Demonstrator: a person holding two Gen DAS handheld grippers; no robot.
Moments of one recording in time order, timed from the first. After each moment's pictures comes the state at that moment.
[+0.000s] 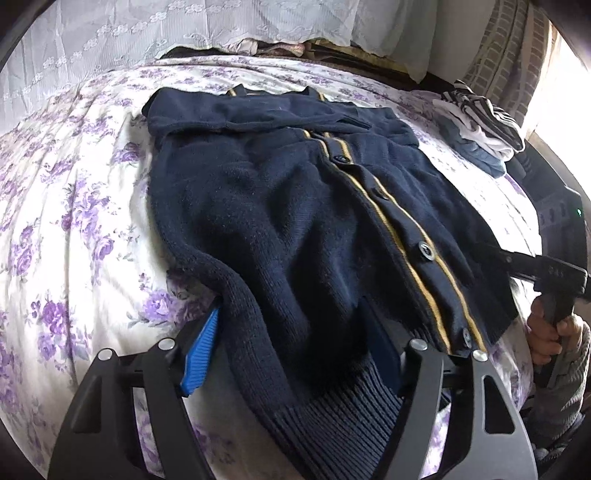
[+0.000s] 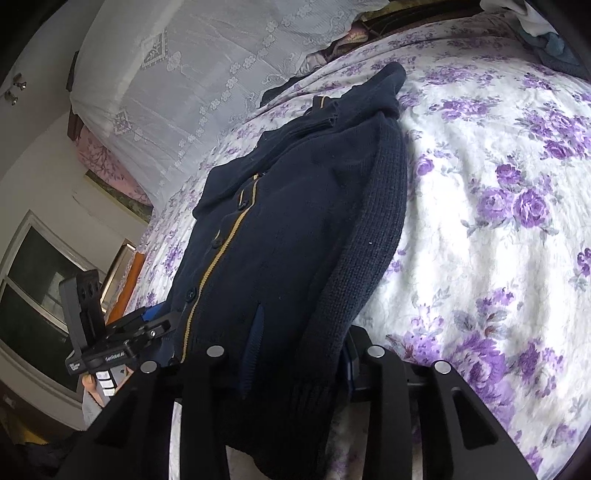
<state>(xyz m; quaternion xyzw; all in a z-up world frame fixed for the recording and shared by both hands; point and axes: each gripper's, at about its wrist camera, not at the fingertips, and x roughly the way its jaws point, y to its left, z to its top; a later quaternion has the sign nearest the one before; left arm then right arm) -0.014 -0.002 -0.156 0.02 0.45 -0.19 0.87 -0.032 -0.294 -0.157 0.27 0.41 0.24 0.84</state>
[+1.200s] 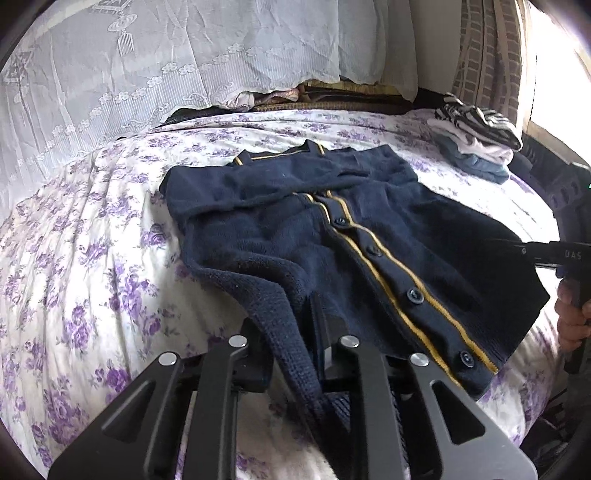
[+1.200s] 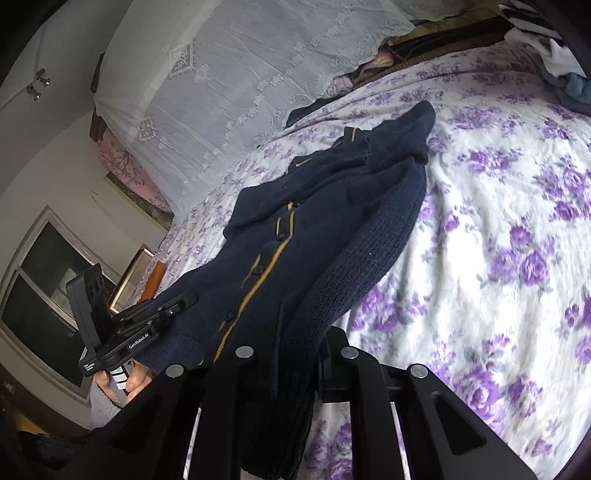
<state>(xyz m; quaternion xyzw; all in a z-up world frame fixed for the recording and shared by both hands) -0.024 -0.007 -0.111 0.09 0.36 -0.17 0.91 -0.029 -0.299 -0.120 0.27 0.36 0.26 0.85</state>
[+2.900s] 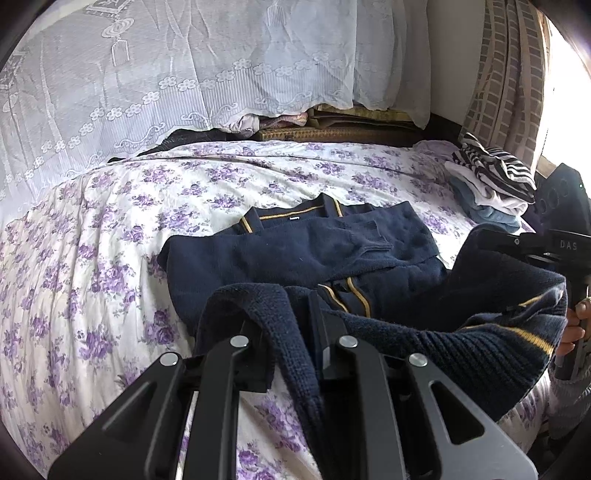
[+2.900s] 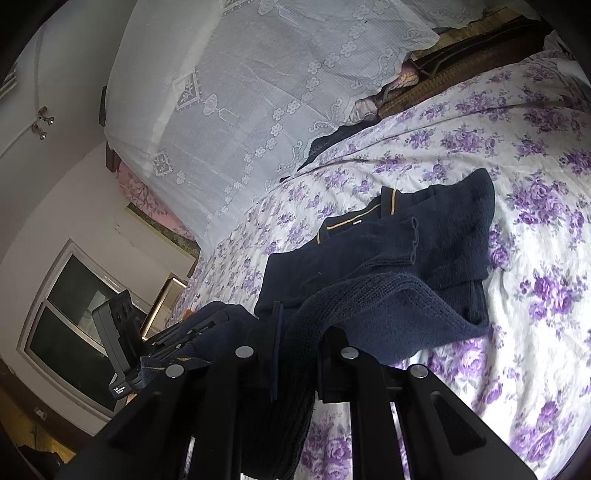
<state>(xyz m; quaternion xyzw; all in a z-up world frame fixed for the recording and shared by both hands) 0.074 -0.018 -0.052 0.07 0.35 -0.17 0.92 0.072 -0.303 -0.063 0.32 0.34 0.30 0.83</state>
